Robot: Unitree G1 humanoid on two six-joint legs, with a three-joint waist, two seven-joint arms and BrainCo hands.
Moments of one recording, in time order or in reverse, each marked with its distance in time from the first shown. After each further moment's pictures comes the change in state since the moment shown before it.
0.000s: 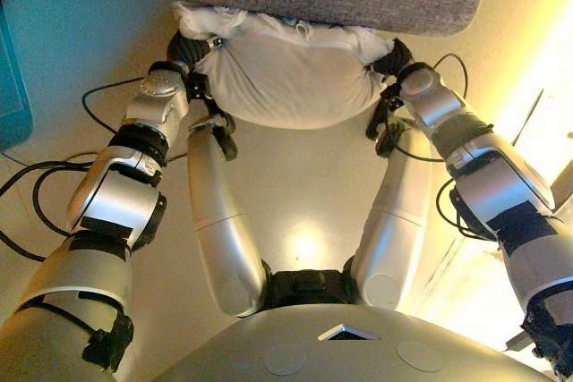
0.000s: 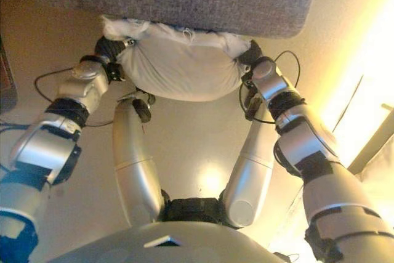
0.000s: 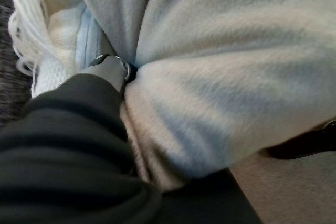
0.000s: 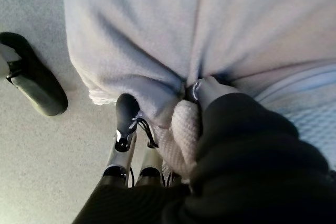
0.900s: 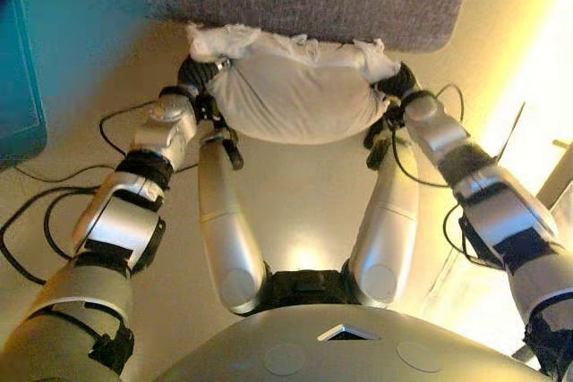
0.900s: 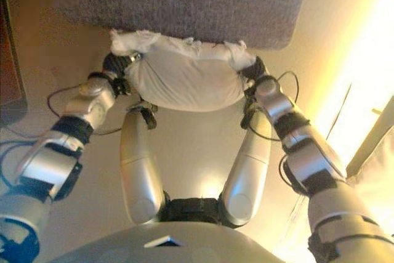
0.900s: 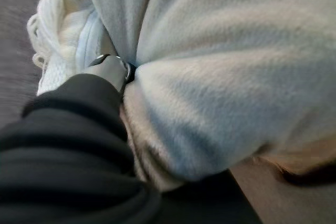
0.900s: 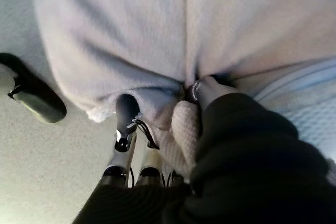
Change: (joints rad) left arm 0.276 -0.004 0.067 -0.310 -0.033 -0.017 -0.003; right arm 0.367 -0.086 -0.123 -0.386 0.140 -0.040 -0.100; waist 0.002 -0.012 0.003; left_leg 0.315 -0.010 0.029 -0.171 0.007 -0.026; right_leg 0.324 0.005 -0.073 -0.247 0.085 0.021
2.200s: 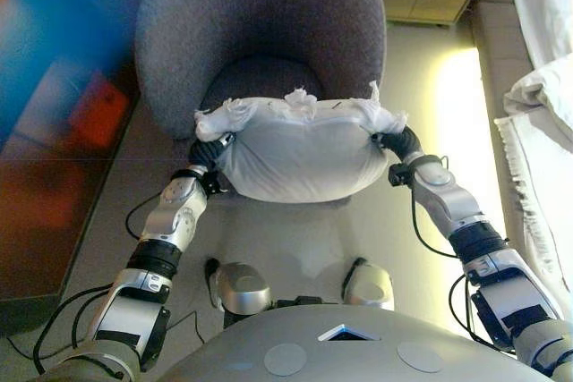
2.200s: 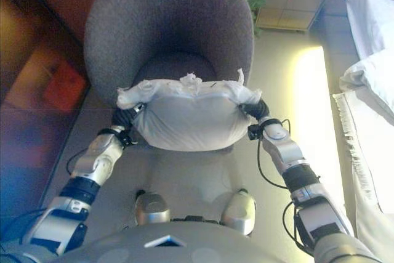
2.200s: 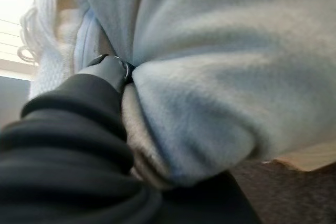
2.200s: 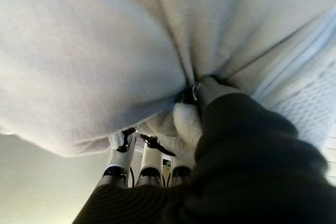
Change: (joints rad) left arm 0.457 -0.098 0.211 -0.299 0.104 0.096 0.027; right arm 0.358 -0.001 -0.166 -0.285 0.090 0.023 0.133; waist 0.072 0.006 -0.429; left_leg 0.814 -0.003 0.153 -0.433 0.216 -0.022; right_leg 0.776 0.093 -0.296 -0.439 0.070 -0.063
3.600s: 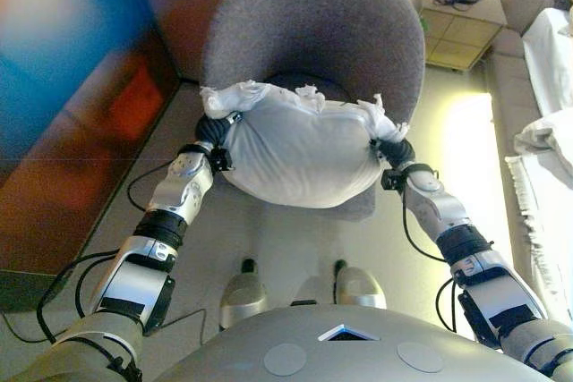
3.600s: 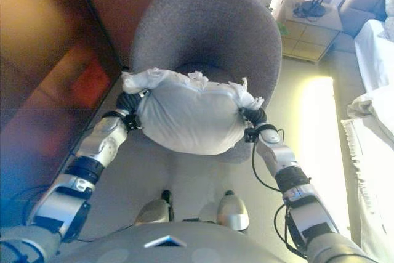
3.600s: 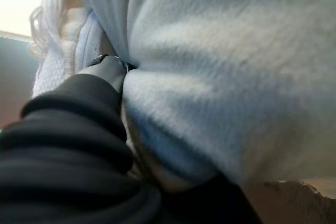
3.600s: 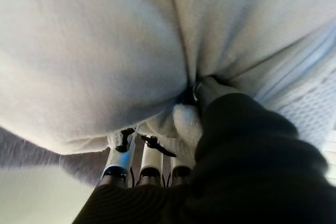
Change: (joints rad) left arm -0.216 -0.019 -0.101 0.146 0.023 0.003 0.083; right arm -0.013 0.085 -0.033 0.144 0.123 -0.025 -0.094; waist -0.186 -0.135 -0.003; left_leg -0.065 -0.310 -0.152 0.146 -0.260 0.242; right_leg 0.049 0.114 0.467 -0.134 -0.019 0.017
